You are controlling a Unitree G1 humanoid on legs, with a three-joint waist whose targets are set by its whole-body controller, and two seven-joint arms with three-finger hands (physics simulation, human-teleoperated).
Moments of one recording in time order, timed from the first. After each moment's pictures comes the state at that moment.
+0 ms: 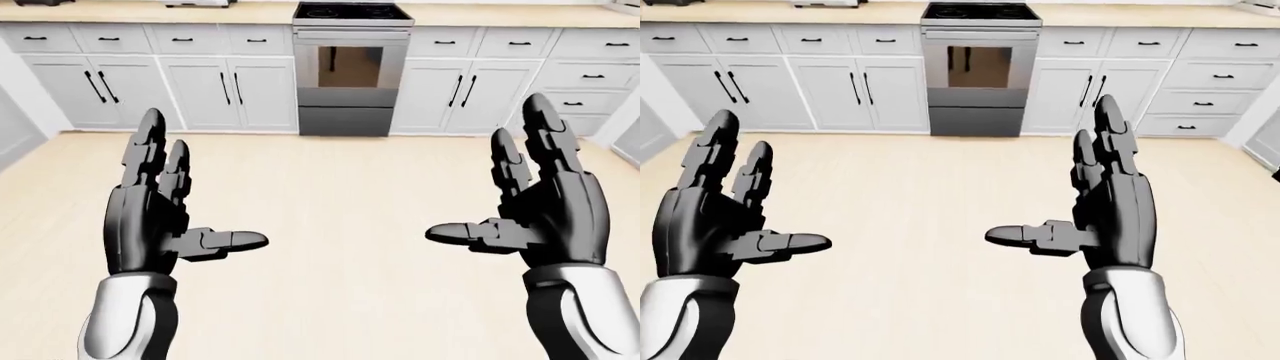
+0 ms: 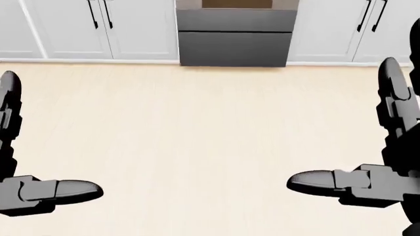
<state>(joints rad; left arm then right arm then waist) -0.10 0.11 0.26 -0.89 -0.22 0.73 0.01 -0.15 -0.15 -0.26 -1.02 0.27 0.90 -0.13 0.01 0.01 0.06</state>
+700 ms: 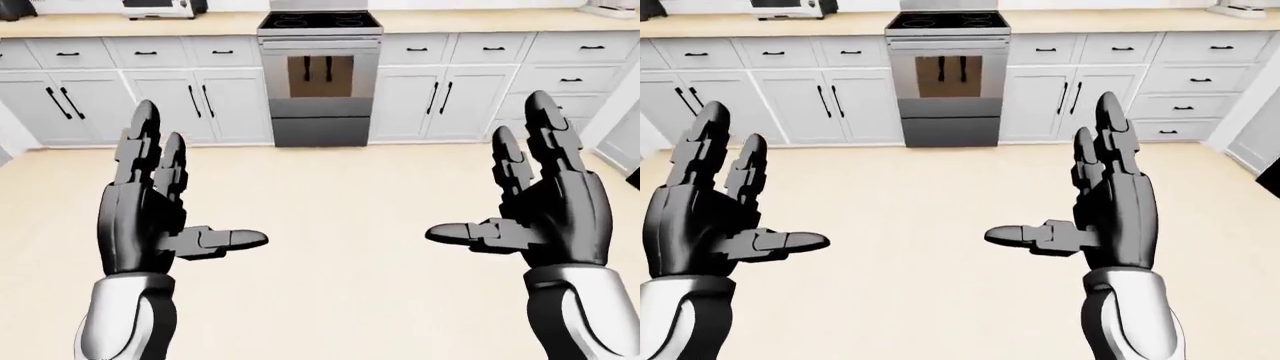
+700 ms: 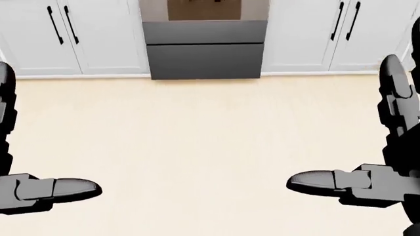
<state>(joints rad) -0.11 0.11 0.25 -0.90 -0.20 0.70 0.00 -0.15 -0.13 -0.26 -1.03 0.23 0.90 -0.09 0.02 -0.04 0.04</state>
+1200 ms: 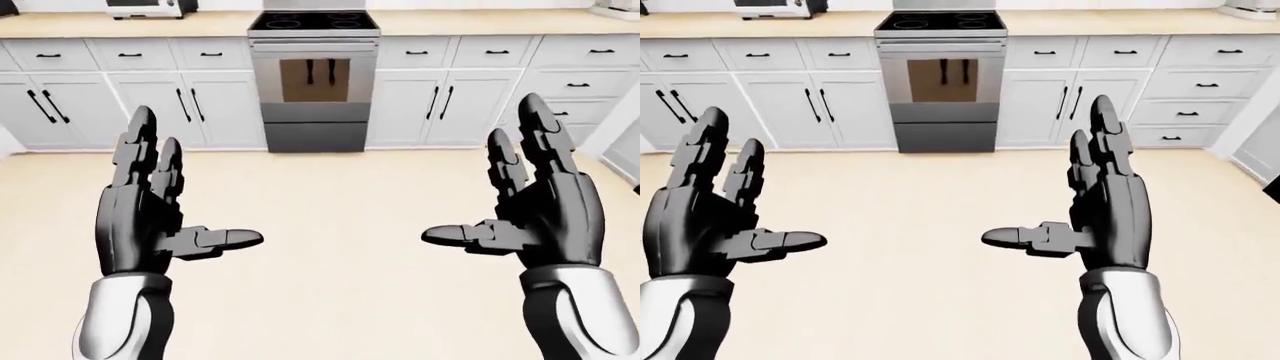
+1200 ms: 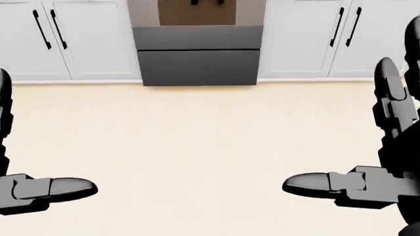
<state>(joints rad) -0.10 0.11 0.27 -0.89 -0.21 0.71 0.01 -0.15 -0.11 -0.24 -1.03 0.19 0.90 -0.07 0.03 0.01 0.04</state>
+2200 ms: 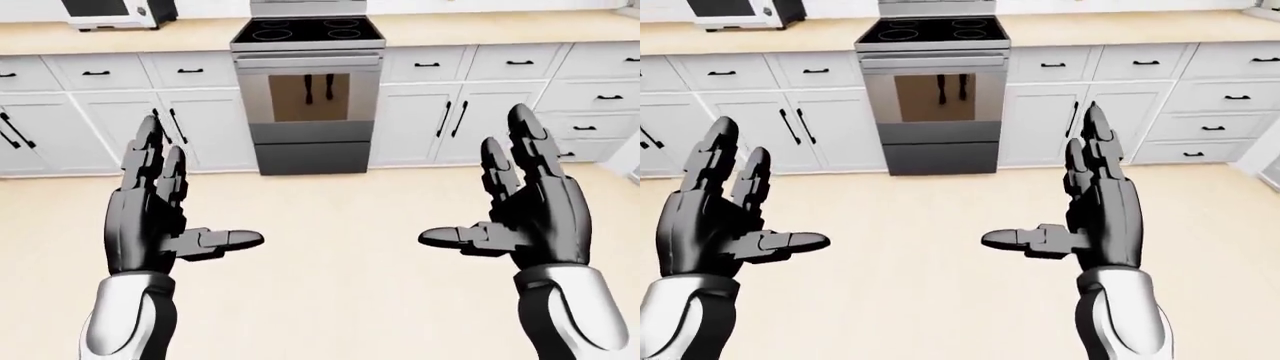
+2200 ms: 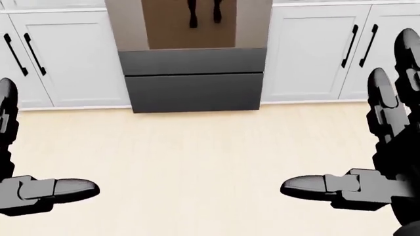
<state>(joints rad) -0.09 0.11 0.27 -0.86 -0.20 0.71 0.01 -0.13 -0.10 -0.23 -1.00 0.17 0.90 -0.05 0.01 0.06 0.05</state>
